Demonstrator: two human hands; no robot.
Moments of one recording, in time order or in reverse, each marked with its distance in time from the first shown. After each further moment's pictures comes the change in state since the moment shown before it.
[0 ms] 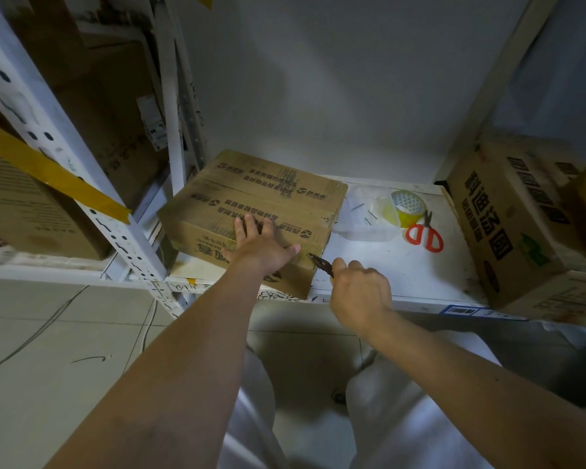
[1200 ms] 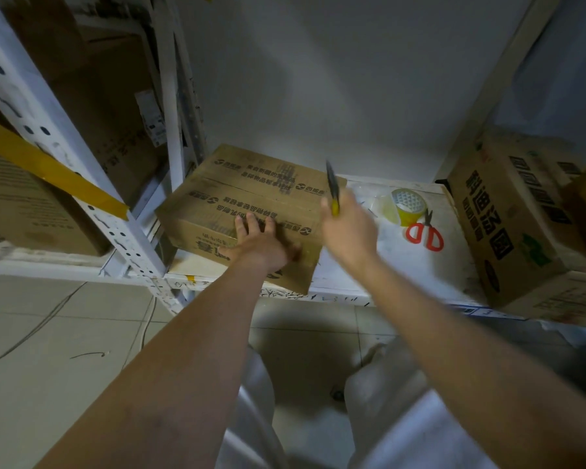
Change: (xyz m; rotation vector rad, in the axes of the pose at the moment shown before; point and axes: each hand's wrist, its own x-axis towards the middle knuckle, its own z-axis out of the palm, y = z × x) left_hand 0.000 0.005 0.000 0.075 -0.010 -0.031; right_hand 0.050 -0.016 -0.067 0.685 0.142 0.233
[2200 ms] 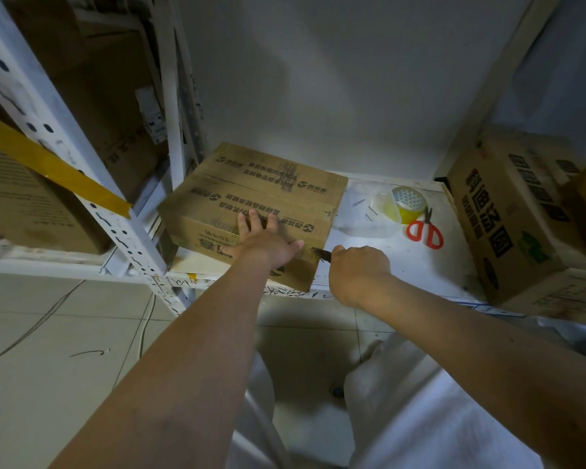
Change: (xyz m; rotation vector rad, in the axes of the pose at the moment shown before) left_hand 0.000 0.001 -0.002 -0.015 -0.019 -0.002; right_hand -0.023 0.027 0.011 -0.874 -0.395 -0.121
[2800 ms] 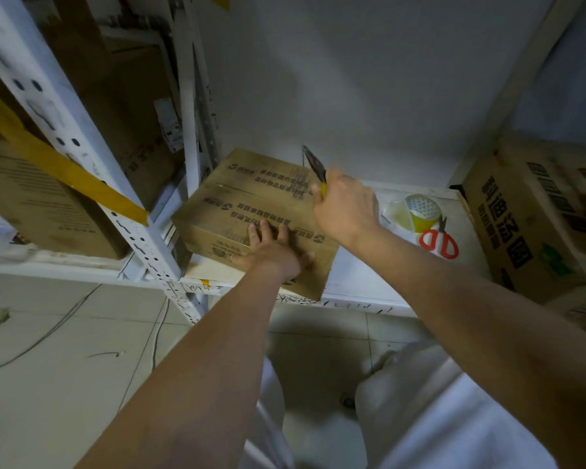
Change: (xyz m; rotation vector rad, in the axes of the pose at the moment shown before) left_hand -0.004 -0.004 0.003 0.038 -0.006 -0.010; right_hand 0.046 -0.014 -0.068 0.548 0.548 -0.031
